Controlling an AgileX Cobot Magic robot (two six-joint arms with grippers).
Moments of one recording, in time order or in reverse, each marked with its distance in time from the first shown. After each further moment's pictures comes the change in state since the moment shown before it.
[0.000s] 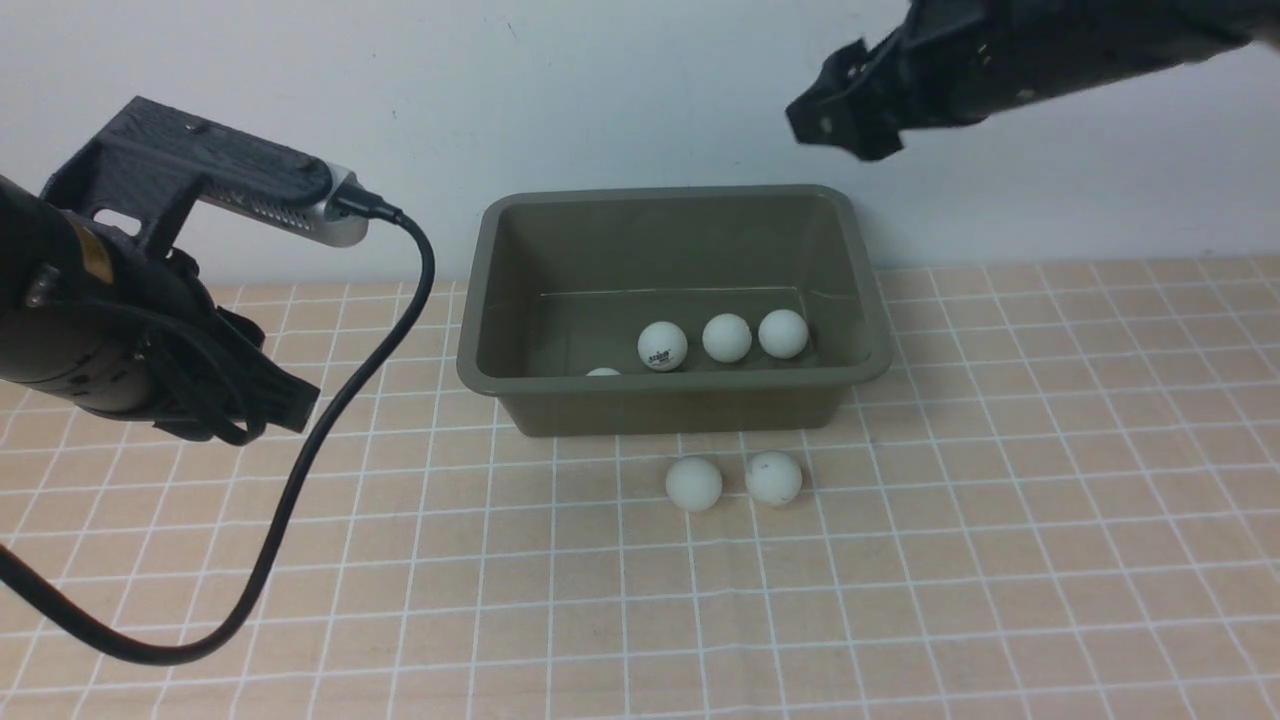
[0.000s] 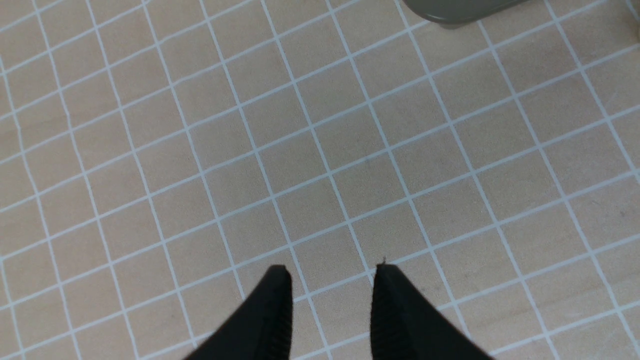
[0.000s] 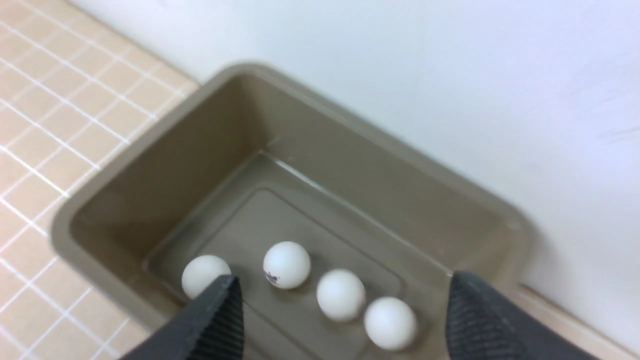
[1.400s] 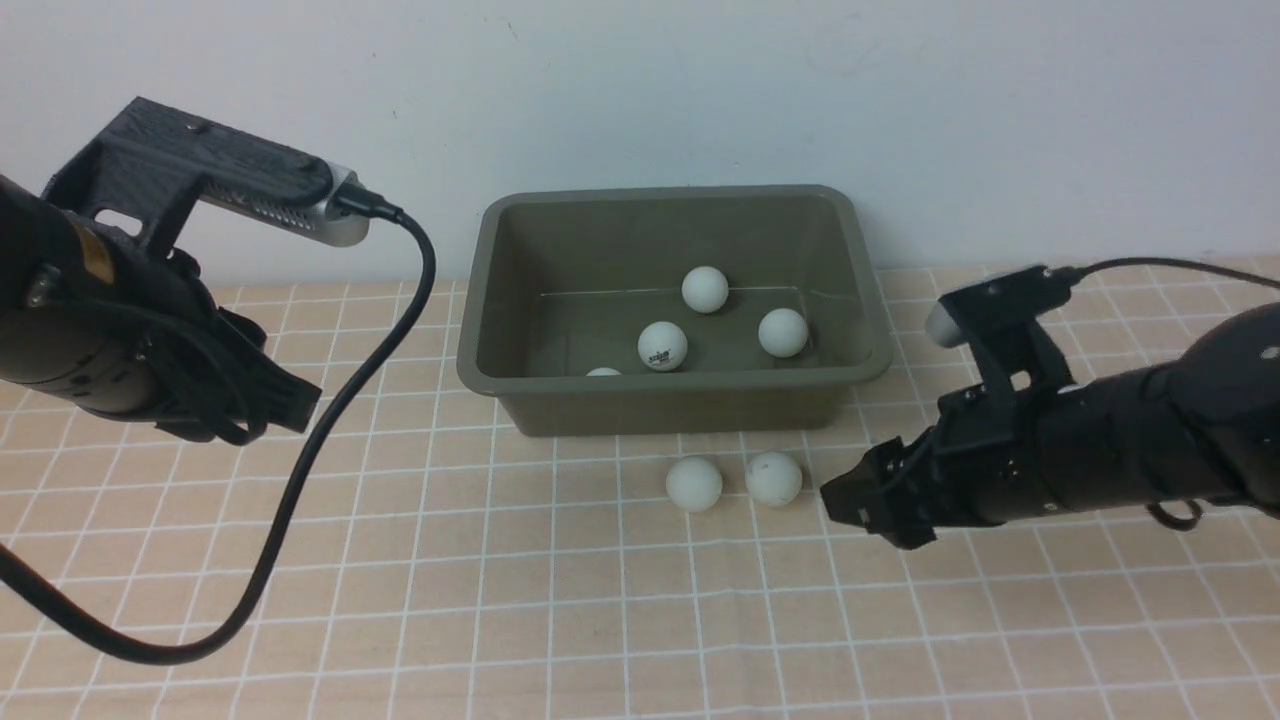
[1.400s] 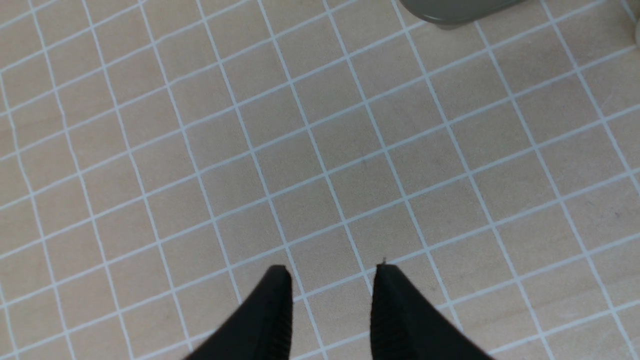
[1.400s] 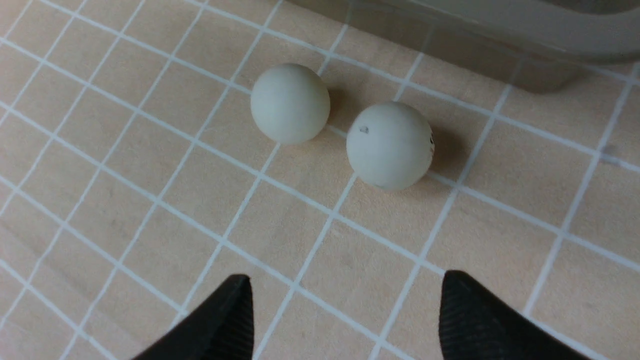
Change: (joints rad) right arm 0.000 -0.037 0.751 0.737 -0.274 -0.596; left arm 0.000 0.000 0.000 -0.012 0.000 0.000
